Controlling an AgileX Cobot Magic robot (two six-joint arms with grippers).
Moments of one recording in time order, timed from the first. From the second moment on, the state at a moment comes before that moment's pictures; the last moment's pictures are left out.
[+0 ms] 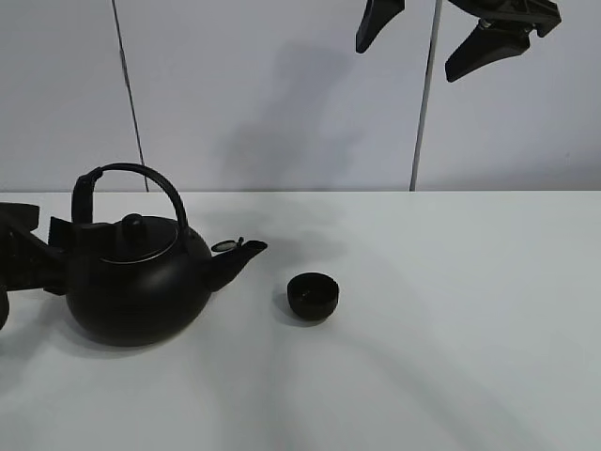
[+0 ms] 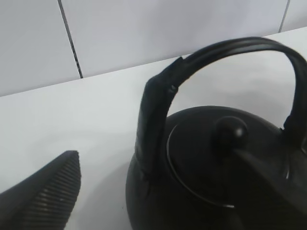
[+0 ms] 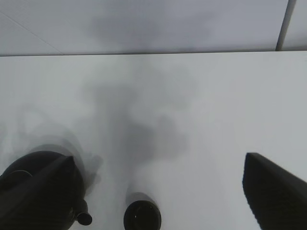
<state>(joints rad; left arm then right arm) -0.30 1.84 -0.31 0.05 -1.14 0.08 0.30 1.68 -1.45 0.17 0.66 0.11</state>
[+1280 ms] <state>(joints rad) -0.29 1.86 -0.45 0.04 -1.13 0.08 0.30 1.68 -1.45 0.17 0.66 0.11</state>
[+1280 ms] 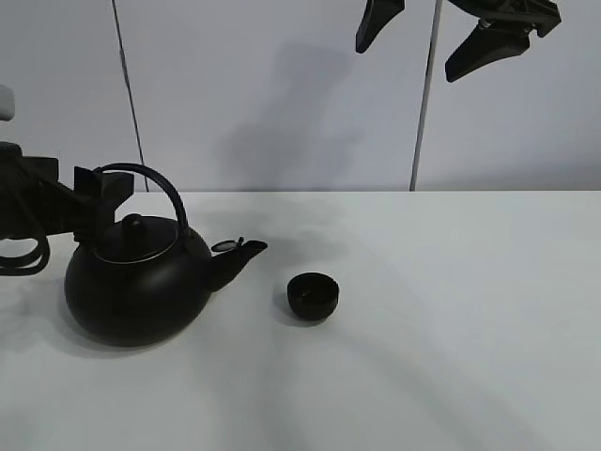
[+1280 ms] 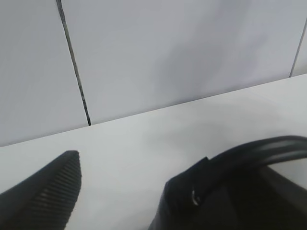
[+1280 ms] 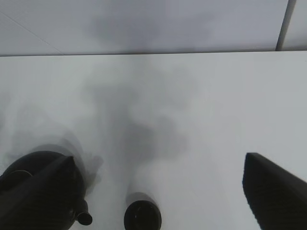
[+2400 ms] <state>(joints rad) -0.29 1.86 -0.46 0.06 -1.07 0.07 0.30 1.68 -1.45 0.18 0.66 0.11</state>
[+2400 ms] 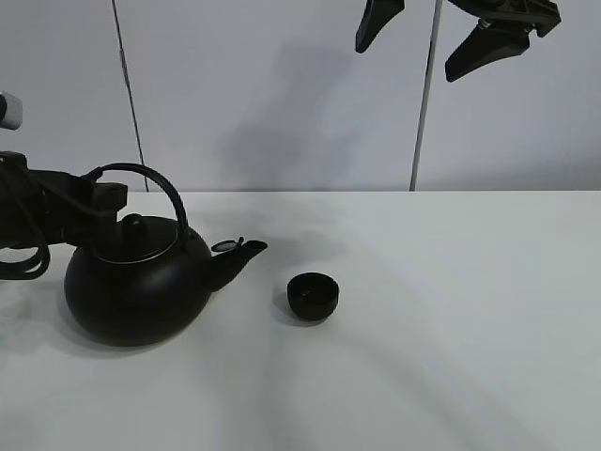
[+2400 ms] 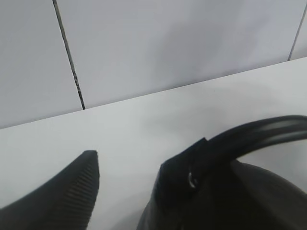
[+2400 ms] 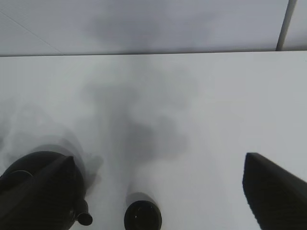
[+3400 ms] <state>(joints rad) -0.29 1.82 -0.47 0.09 -0.99 0.08 0.30 1.68 -1.45 0.18 0.66 0.11</state>
